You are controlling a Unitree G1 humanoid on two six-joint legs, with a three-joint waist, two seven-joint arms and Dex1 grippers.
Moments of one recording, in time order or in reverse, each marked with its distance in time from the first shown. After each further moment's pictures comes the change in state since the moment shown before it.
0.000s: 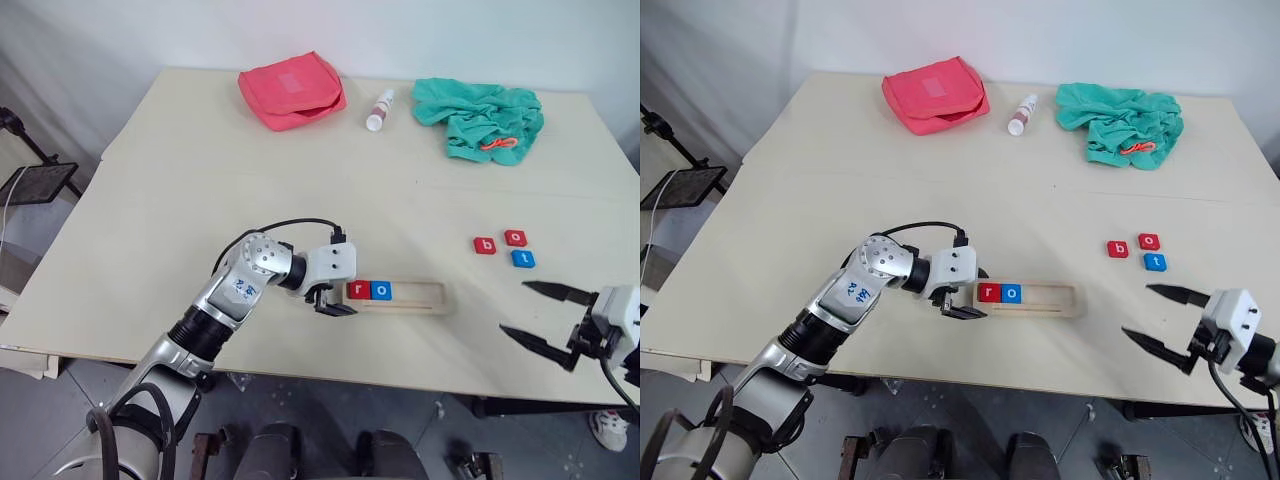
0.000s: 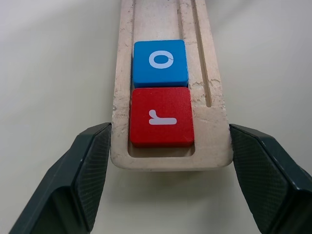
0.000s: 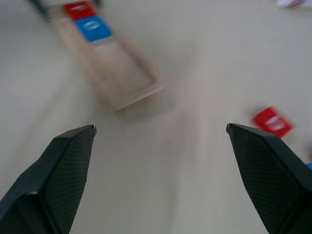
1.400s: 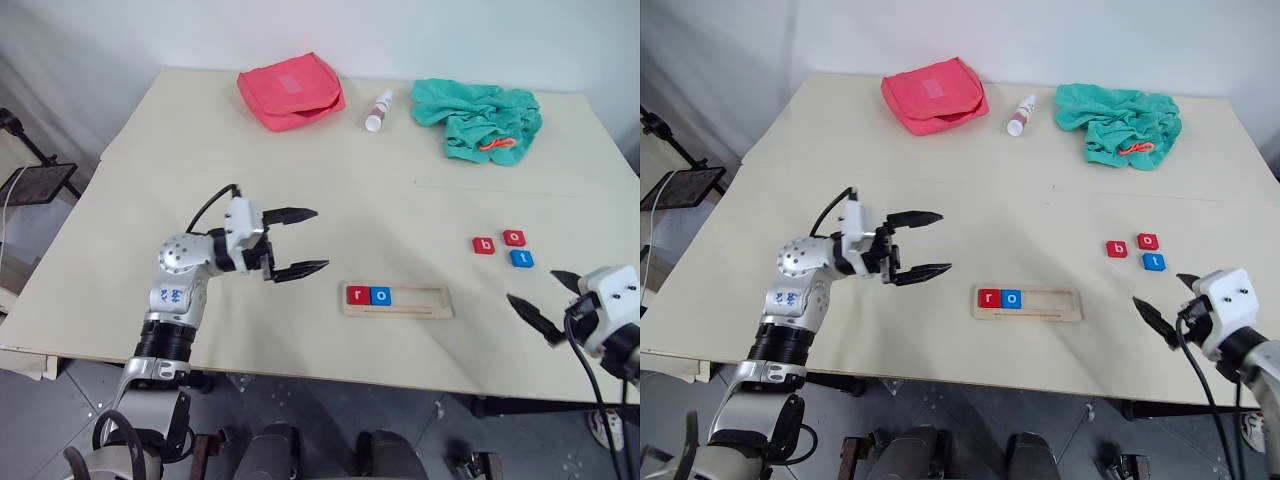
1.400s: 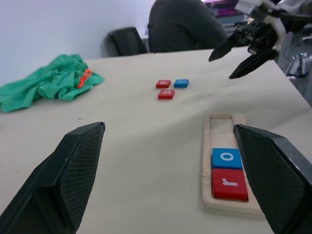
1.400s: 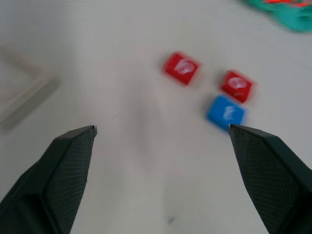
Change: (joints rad) left arm 0.153 -0.013 0.486 0.248 -0.455 -0.529 -0.207; right arm 0.025 0.204 -0.050 -0.391 -0.103 0.486 -0.747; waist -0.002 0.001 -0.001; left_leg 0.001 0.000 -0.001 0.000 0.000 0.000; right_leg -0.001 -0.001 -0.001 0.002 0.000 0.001
